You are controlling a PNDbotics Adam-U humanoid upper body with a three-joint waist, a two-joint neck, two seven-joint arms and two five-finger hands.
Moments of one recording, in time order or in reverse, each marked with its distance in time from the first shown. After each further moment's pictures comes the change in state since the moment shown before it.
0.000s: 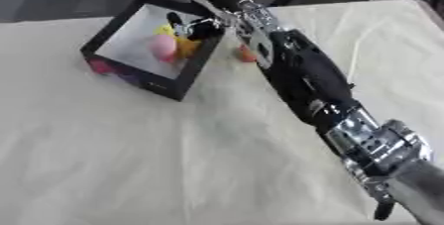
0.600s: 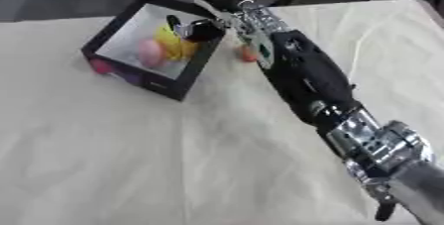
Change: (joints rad) left arm -0.001 0.000 0.000 -0.003 0.000 0.000 0.000; right arm 0.004 -0.001 -0.001 -0.002 0.003 0.021 0.039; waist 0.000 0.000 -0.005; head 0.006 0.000
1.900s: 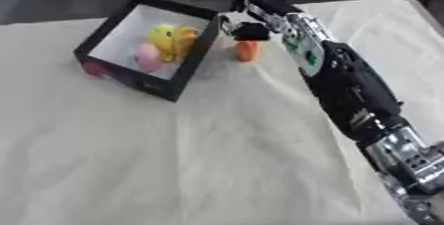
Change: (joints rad) left arm 0.031 0.002 0.022 0.008 -0.012 0.009 0.021; right arm 0.108 -0.096 -0.074 0.022 -0.184 0.197 0.276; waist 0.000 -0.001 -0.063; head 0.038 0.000
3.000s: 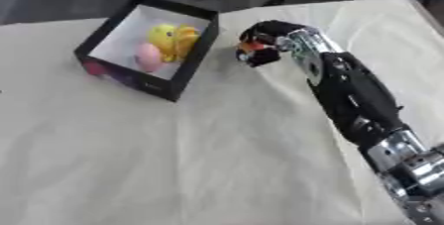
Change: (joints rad) left arm 0.000 0.000 0.003 0.001 -0.001 0.001 0.001; right arm -0.014 0.017 -0.019 0.117 0.265 -0.033 0.126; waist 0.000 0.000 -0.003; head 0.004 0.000
